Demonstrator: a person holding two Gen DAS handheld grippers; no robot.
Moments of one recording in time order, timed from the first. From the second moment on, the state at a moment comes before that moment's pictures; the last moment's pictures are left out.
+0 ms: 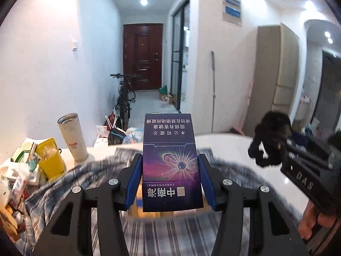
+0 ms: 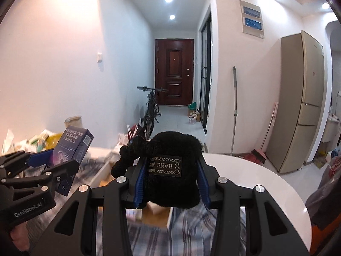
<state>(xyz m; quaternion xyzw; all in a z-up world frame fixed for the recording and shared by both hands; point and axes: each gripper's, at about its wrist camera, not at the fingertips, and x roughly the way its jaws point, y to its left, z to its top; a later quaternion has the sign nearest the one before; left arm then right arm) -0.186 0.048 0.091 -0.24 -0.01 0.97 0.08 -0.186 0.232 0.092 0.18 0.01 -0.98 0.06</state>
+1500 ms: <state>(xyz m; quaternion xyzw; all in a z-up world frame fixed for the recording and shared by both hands) -0.315 0.025 -0.057 -0.44 -0.03 0.90 0.04 -0.304 0.237 0.006 0.32 -0.01 -0.95 0.06</state>
